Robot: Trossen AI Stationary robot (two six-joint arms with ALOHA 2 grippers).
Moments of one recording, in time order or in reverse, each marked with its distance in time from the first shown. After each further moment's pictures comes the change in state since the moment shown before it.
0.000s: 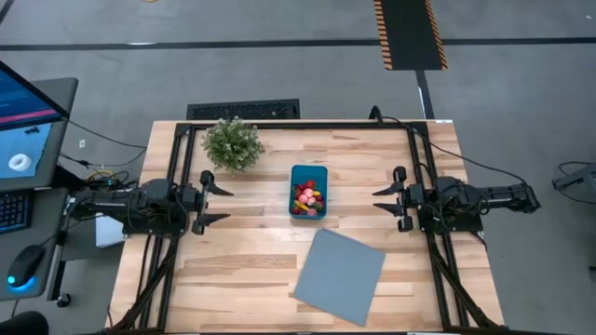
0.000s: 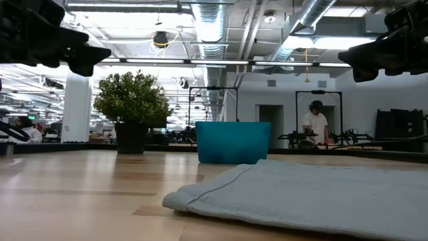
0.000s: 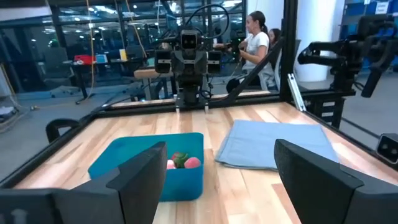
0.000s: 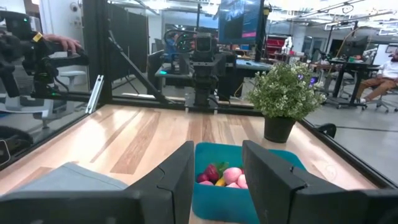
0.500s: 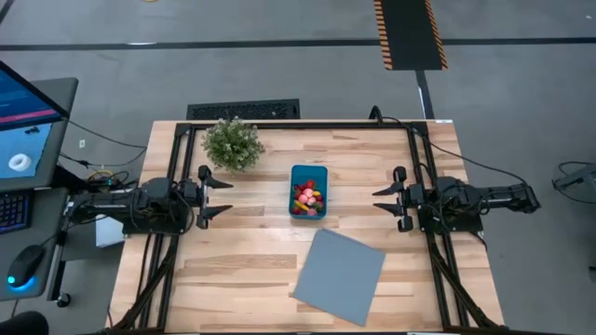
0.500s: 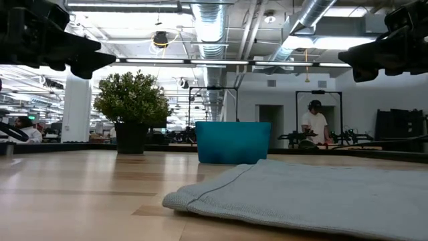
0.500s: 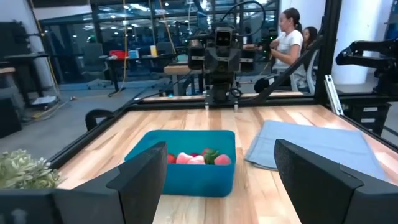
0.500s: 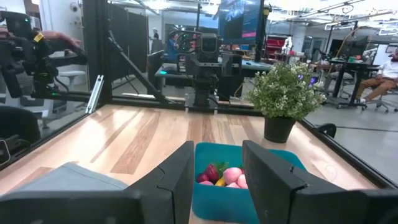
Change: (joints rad) left arm 0.053 0.002 -0.001 -0.001 -0.083 -0.006; right arm 0.000 0.000 0.000 0.000 0.000 0.000
